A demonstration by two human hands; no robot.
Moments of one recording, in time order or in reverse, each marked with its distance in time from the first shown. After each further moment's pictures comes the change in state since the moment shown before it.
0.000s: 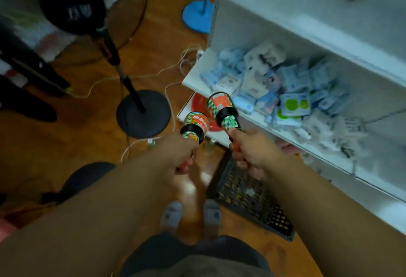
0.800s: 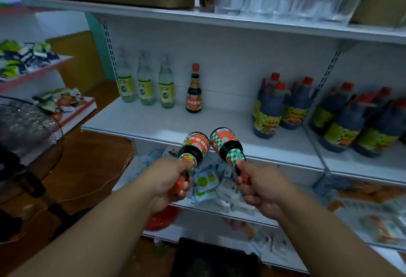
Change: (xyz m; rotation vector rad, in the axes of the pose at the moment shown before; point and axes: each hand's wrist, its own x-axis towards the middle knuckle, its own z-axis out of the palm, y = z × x) left_hand -0.203 0.173 0.203 -0.158 -0.302 0.400; right_hand -0.203 -0.077 -0.273 0.375 0.179 -0.335
